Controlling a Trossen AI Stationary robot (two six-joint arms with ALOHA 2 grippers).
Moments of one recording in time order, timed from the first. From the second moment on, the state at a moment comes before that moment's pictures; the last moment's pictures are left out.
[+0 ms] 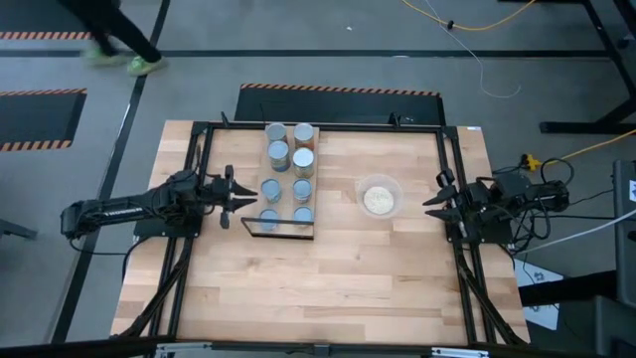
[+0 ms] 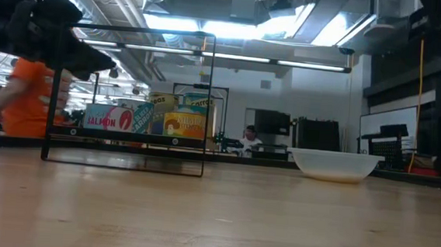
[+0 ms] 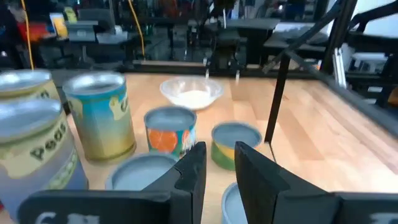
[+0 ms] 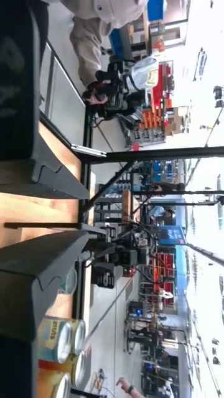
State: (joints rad) left arm 0.29 0.21 0.01 0.13 0.23 -0.02; right arm 0.24 0.00 0.31 -0.16 0.04 0.01
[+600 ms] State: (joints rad) left arm 0.29 0.21 0.01 0.04 0.20 -0.05; right arm 0.24 0.00 0.11 0.03 0.11 0.02
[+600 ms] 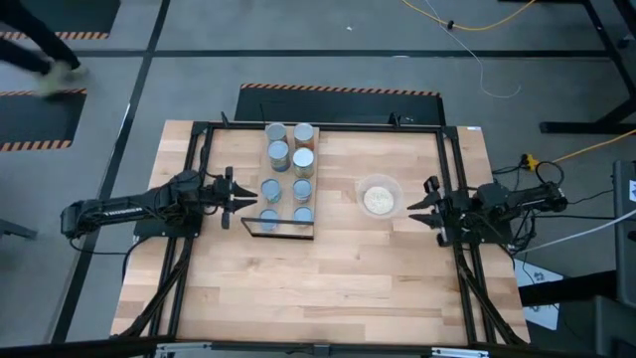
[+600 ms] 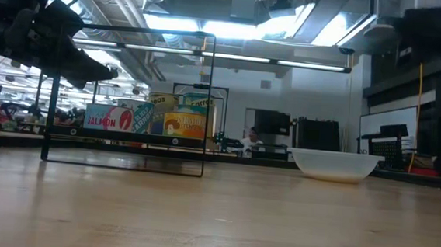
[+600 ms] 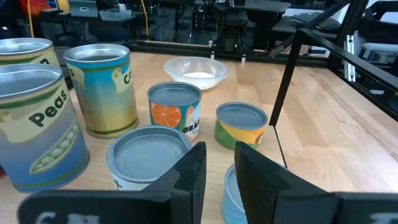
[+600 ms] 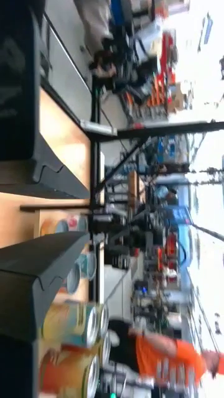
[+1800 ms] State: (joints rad) left arm 0.29 0.21 0.01 0.04 0.20 -0.04; right arm 0.01 0.07 0.01 0.07 0.29 -0.08
